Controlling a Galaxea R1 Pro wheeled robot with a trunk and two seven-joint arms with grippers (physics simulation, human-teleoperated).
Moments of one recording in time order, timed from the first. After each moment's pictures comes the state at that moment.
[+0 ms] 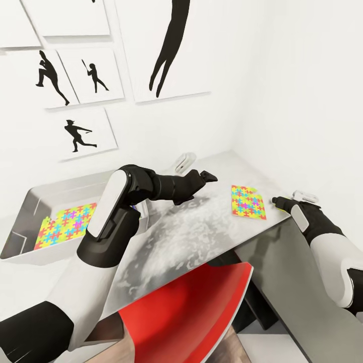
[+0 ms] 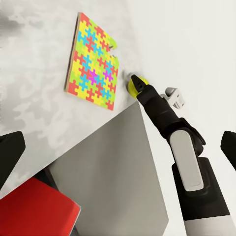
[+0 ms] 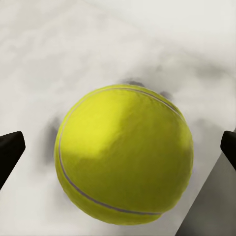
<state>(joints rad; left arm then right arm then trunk) -1.03 -0.16 -0.44 -1.61 1.85 0.69 1.18 -1.16 -0.27 -0.19 -0.44 -0.20 0.32 -0.09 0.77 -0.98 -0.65</state>
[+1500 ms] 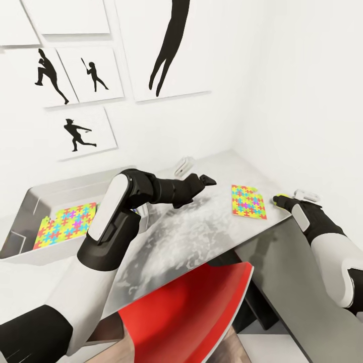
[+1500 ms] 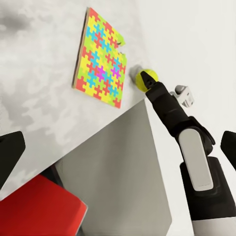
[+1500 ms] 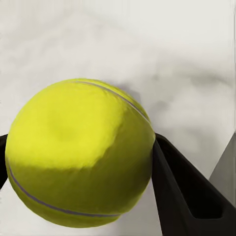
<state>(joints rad) -1.01 -0.15 -0.45 -1.60 1.84 0.69 1.17 -1.16 -0.27 -0.19 -0.45 -0.19 0.31 -0.09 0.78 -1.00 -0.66</state>
